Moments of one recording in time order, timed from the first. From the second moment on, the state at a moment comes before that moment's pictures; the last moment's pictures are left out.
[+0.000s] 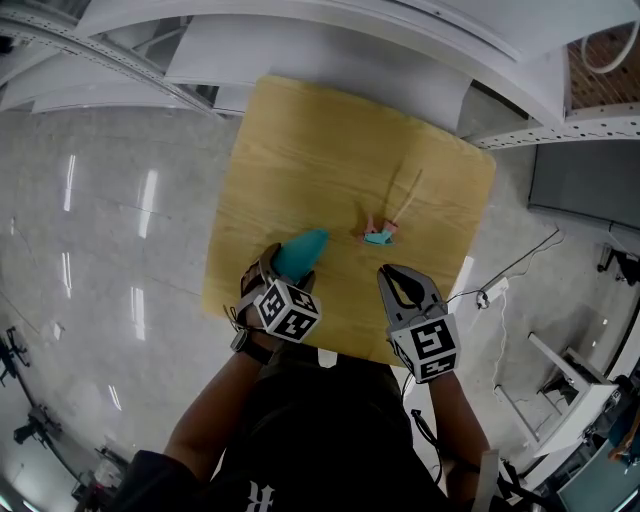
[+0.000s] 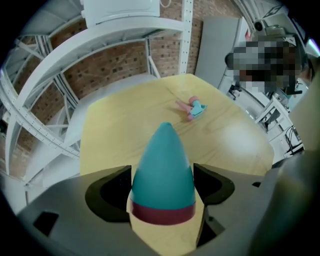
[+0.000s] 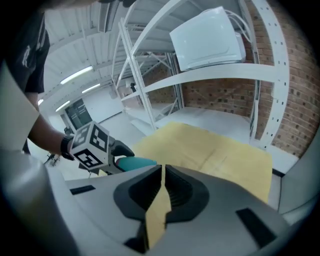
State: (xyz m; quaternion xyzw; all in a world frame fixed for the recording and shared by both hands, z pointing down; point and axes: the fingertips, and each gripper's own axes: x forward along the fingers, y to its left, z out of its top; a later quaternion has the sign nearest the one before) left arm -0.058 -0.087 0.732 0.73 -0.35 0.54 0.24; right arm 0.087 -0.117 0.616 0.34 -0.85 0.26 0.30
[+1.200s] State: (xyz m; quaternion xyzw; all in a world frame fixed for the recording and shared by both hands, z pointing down) left arm -0.065 -0.089 0.773 0.71 -0.28 0.61 0.20; right arm 0.096 -0.133 0.735 0.07 -0.70 -0.26 0.66
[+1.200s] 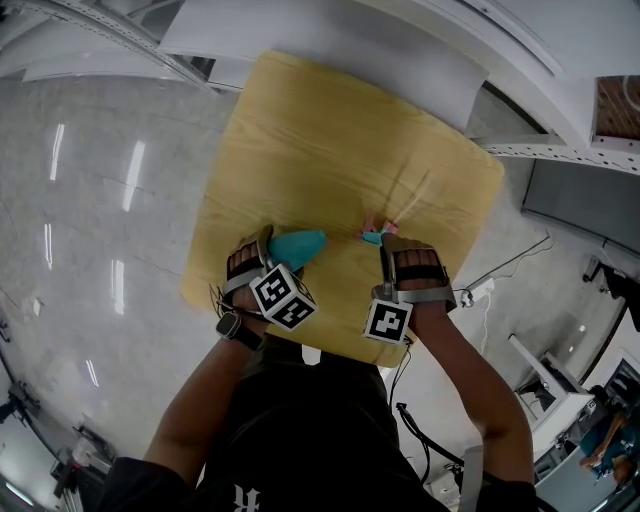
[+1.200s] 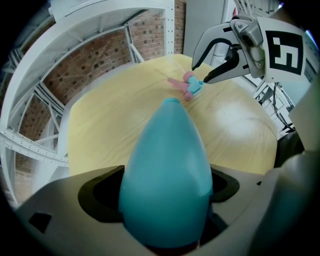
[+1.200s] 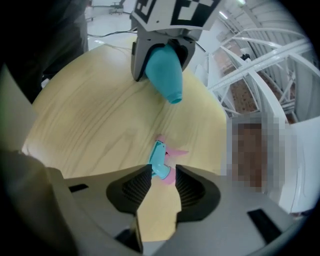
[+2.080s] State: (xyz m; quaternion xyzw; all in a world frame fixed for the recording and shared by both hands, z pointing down) left arm -0.070 -0.089 0.773 0.71 -0.31 0.59 0.22; right arm 0.106 -0.162 0.744 -0.28 -0.52 -0.52 0.61
